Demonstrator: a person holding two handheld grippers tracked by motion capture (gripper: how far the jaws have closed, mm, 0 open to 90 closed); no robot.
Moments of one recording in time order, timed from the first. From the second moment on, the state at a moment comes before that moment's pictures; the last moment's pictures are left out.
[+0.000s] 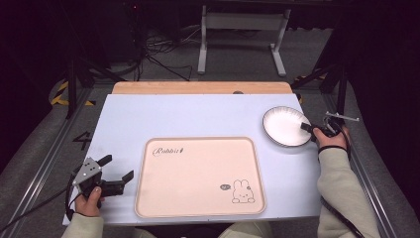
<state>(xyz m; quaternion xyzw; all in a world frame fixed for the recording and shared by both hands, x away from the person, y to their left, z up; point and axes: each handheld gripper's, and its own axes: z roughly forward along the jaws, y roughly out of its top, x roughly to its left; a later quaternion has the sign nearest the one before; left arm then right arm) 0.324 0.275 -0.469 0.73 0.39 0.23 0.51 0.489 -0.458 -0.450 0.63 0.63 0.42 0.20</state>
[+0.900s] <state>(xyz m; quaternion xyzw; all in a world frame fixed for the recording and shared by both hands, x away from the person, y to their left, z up) 0.324 0.273 -0.469 0.73 0.39 0.23 0.51 0.488 -0.461 -0.453 0.69 0.56 0.43 0.14</state>
